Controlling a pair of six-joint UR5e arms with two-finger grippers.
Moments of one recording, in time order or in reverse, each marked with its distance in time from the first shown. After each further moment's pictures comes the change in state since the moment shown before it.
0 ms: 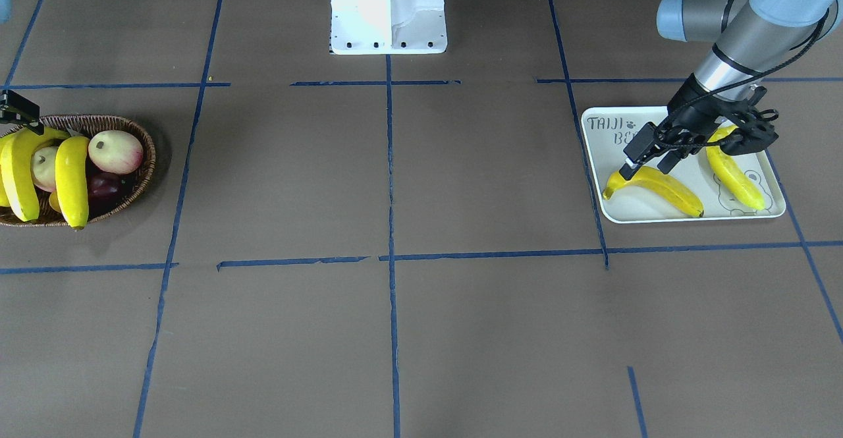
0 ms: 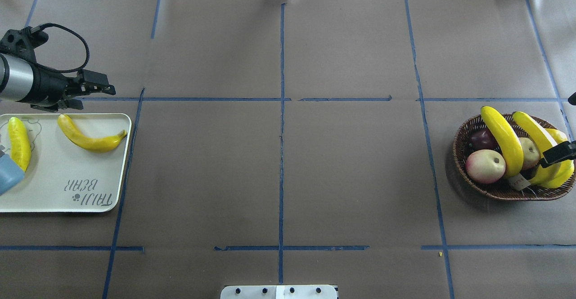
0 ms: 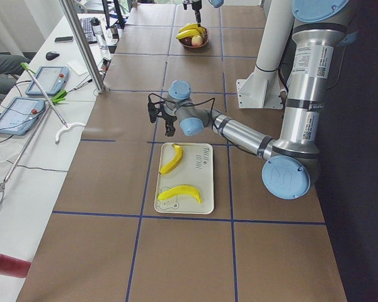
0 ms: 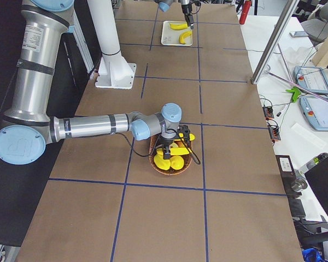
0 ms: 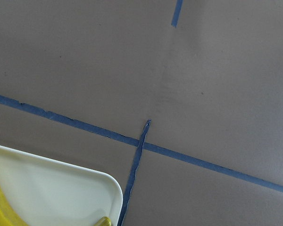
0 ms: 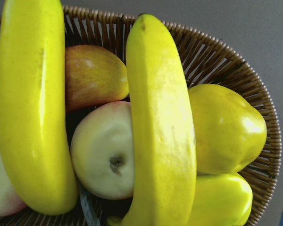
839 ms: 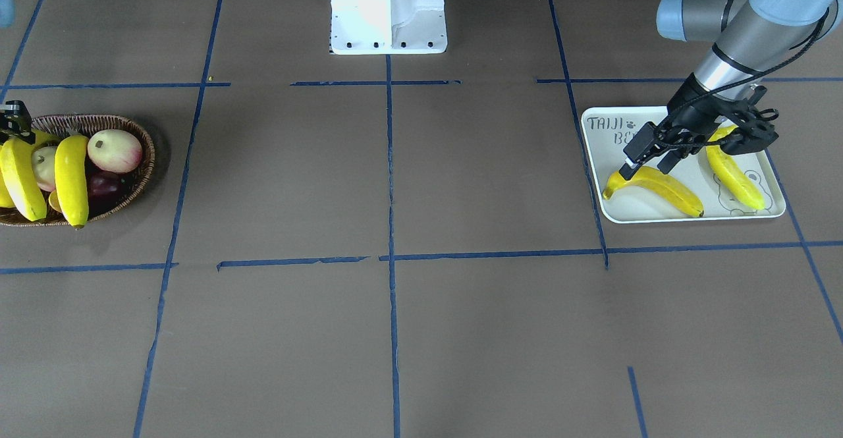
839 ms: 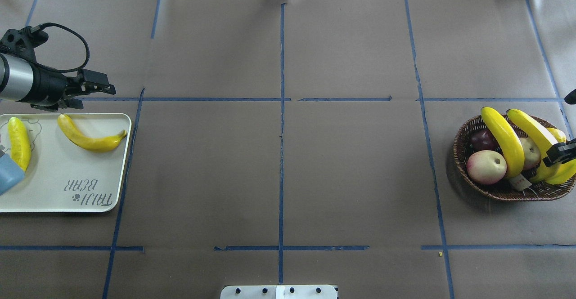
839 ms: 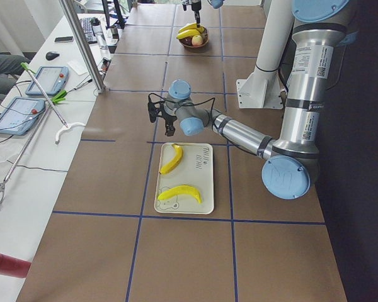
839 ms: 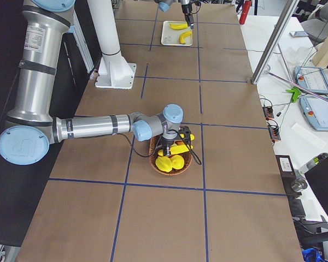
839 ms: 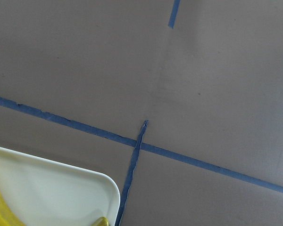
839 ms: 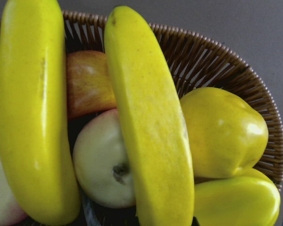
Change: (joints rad) left arm 0.000 -0.001 0.000 -0.001 0.003 0.000; right arm 0.003 0.010 0.004 0.003 -0.008 0.006
